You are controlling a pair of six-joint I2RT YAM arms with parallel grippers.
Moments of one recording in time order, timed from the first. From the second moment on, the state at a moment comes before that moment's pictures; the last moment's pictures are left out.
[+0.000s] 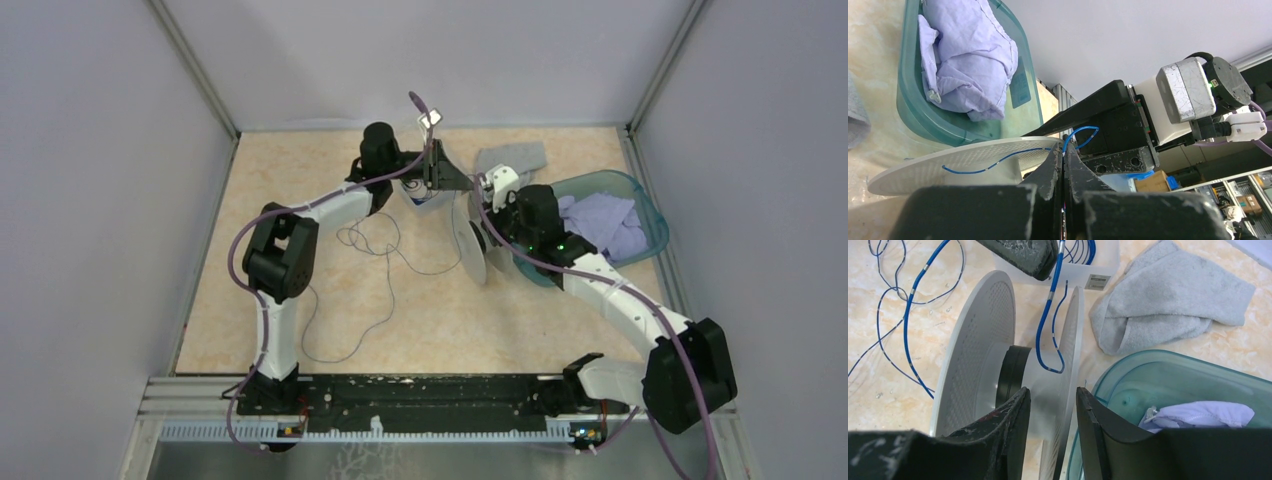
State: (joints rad) left arm -0.52 2.09 1.52 0.66 1.09 -0.98; right arm 0.47 1.19 0.82 -0.10 -0.06 -0.16
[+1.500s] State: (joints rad) left arm -0.55 2.09 1.40 0.75 1.07 -1.07; right arm 0.48 1.18 0.79 0.00 0.02 -0.16
